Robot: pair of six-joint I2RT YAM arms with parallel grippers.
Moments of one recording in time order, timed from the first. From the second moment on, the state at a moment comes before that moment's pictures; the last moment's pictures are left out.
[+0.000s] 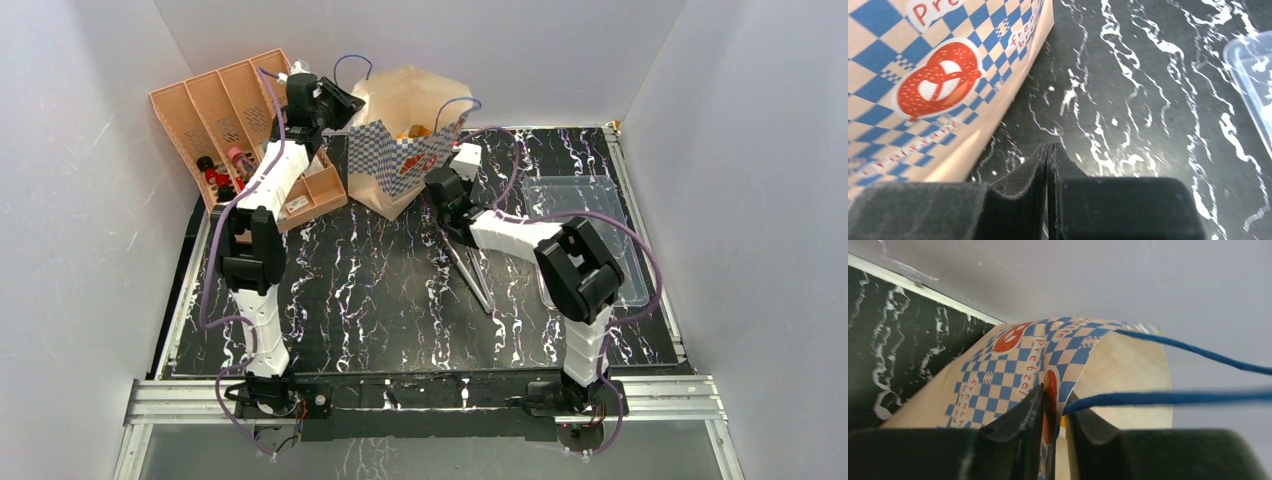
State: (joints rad) left arm -0.17 2.07 1.88 -0.12 0.15 -0.90; right arm 0.67 1.89 1.24 0.15 0.71 0.50
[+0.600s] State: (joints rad) left arm -0.11 1.87 1.82 -0.22 0.16 -0.64; right arm 0.67 1.99 1.38 0.12 0.67 0.45
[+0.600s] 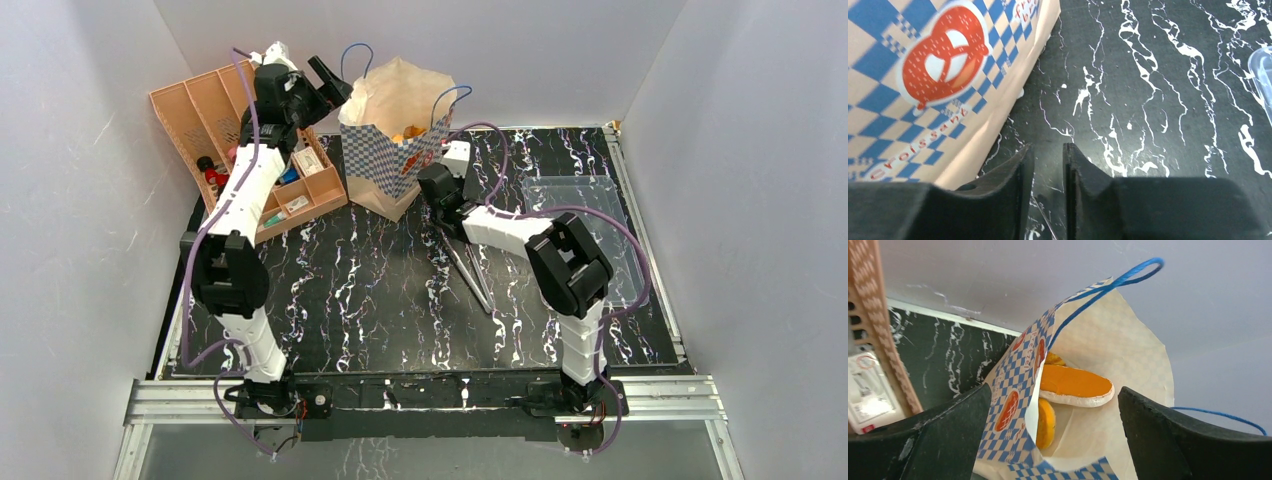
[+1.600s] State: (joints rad) left arm -0.50 1.24 1.17 -0.25 -0.14 -0.45; right arm 0.67 1.60 0.94 -0.11 0.61 0.53
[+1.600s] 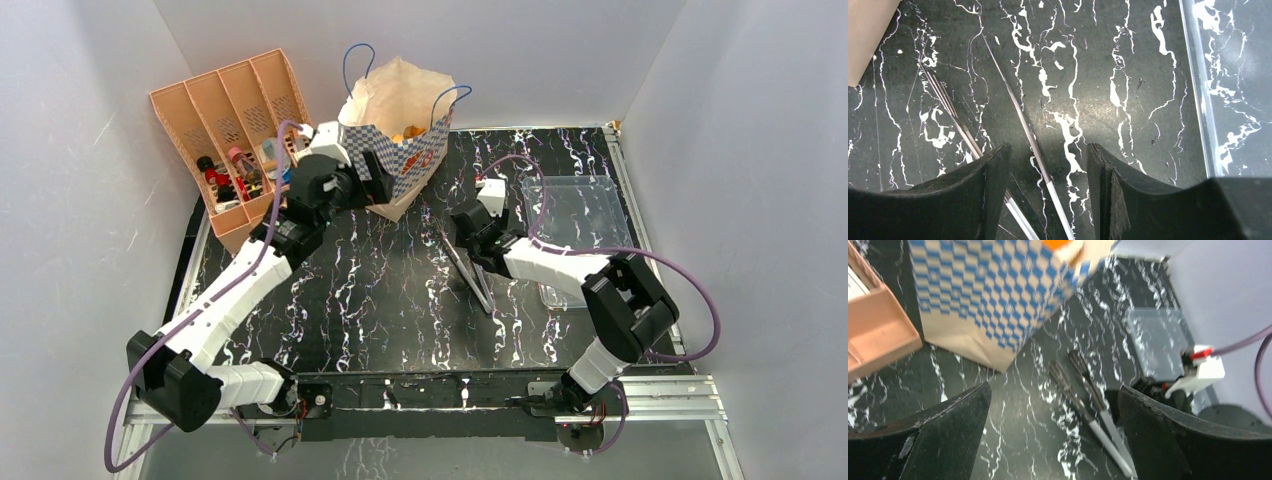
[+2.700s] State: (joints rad) left arm -0.78 1.37 0.86 -0.06 -0.38 -0.68; right arm 0.69 1.66 0.80 0.01 0.54 0.58
